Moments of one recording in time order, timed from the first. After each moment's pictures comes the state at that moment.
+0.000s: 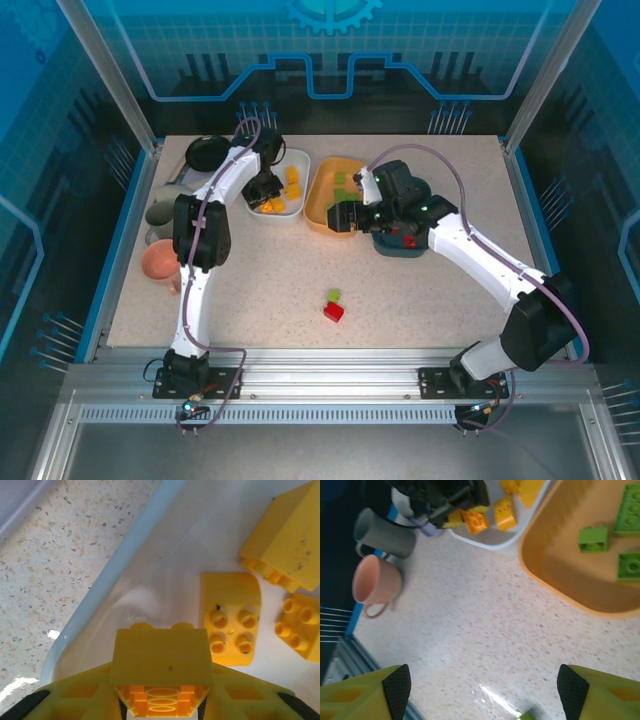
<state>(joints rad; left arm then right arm) -0.22 2.36 2.15 -1.24 -0.13 -0.87 0.55 1.47 1.25 -0.57 -0.33 0.45</state>
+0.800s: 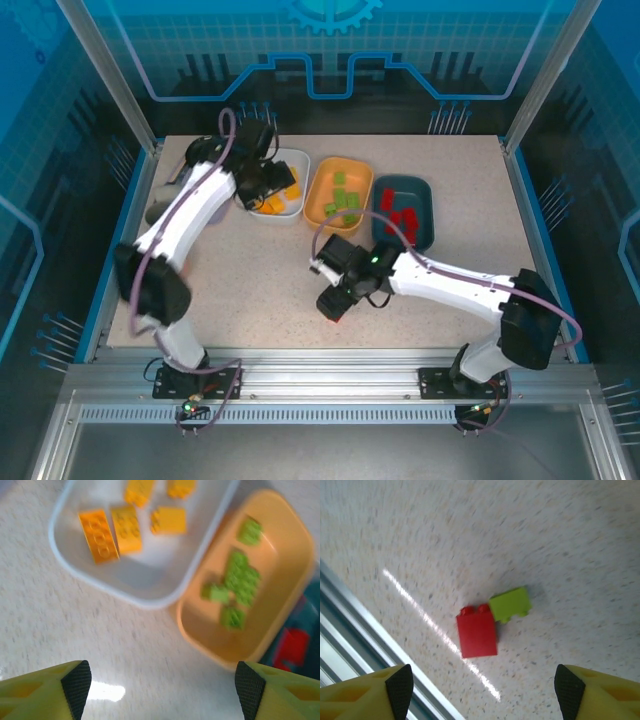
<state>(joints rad) -0.34 1.66 1.66 -1.04 0.04 -0.86 1.01 1.53 1.14 -0.87 0.01 0.16</state>
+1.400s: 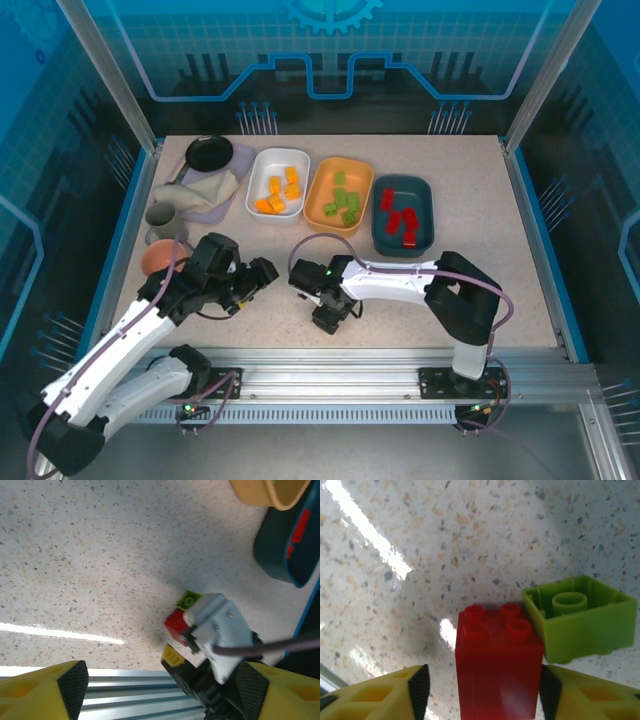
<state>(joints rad) -0.52 0.82 0.80 -0.89 0.20 -1.16 1.08 1.85 1.21 -0.89 0.08 0.14</state>
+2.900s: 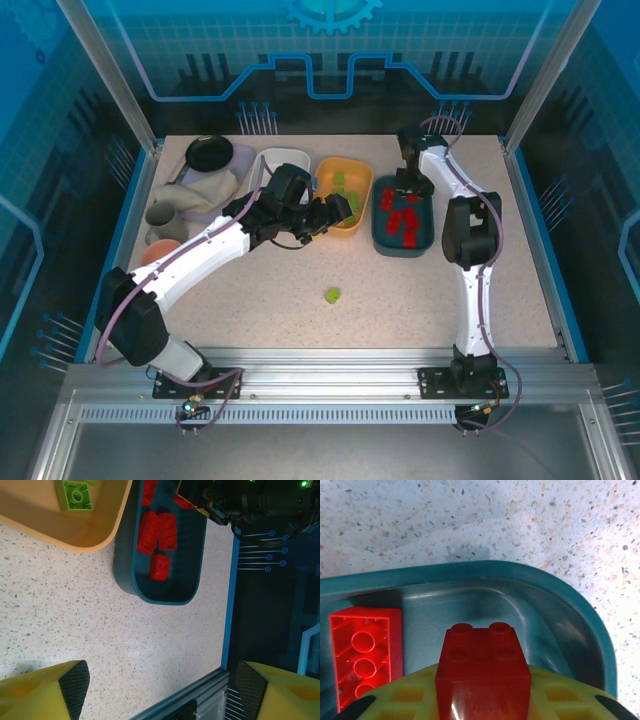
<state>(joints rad) -0.62 1.53 1.31 -0.50 0.30 -1.05 0.17 2.34 2.08 -1.09 0.18 0.38</state>
